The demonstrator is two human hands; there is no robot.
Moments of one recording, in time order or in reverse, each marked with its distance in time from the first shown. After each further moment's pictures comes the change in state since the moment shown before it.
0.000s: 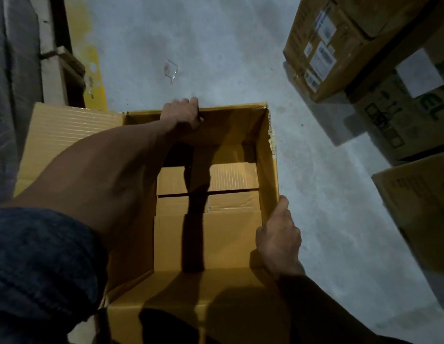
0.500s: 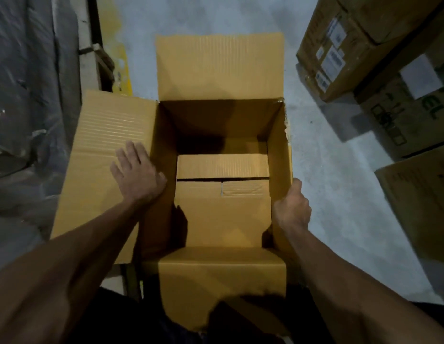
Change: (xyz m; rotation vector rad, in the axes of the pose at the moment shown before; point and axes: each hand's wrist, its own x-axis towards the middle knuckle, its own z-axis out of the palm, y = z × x) left_hand -0.207 -0.087 0.063 -0.126 0.132 -0.439; right_hand -0.002 0.003 -0.008 0.077 0.017 0.007
